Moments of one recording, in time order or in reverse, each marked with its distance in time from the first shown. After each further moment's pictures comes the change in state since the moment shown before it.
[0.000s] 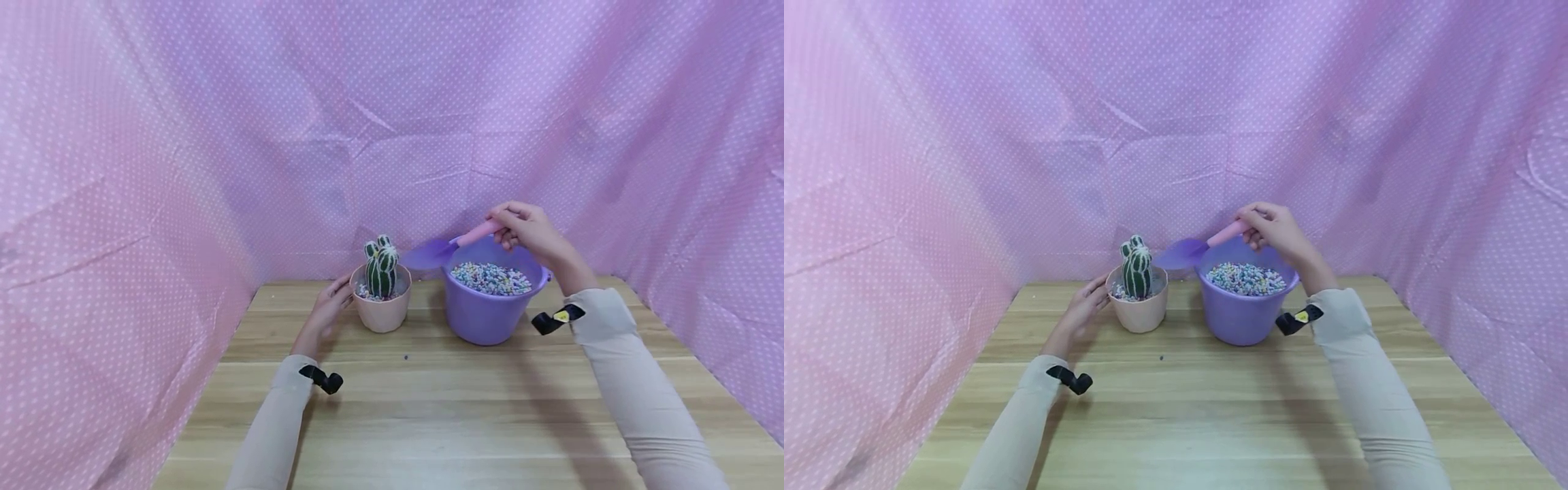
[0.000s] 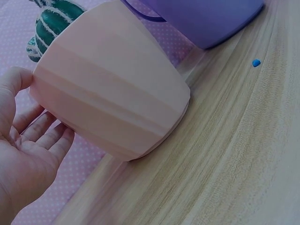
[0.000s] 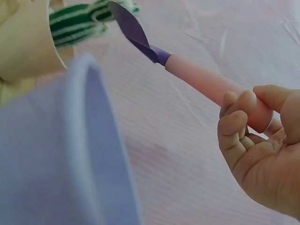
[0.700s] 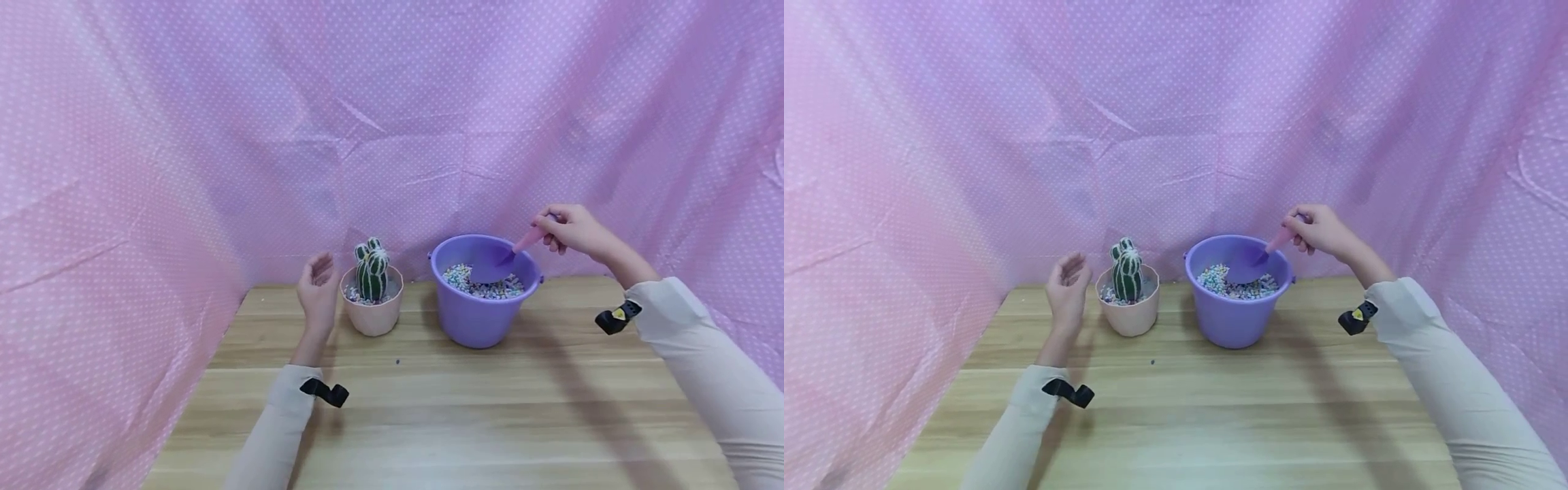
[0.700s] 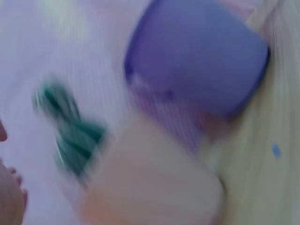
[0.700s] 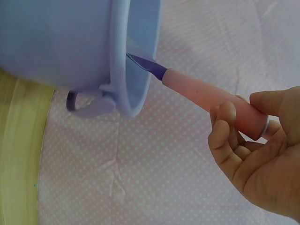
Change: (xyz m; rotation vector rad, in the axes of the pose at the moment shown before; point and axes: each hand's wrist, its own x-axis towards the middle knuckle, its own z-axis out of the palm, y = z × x) left_hand -0.019 0.059 0.059 0.016 0.485 0.470; right_hand -0.016 0.008 -0.085 -0.539 -0.037 -0.029
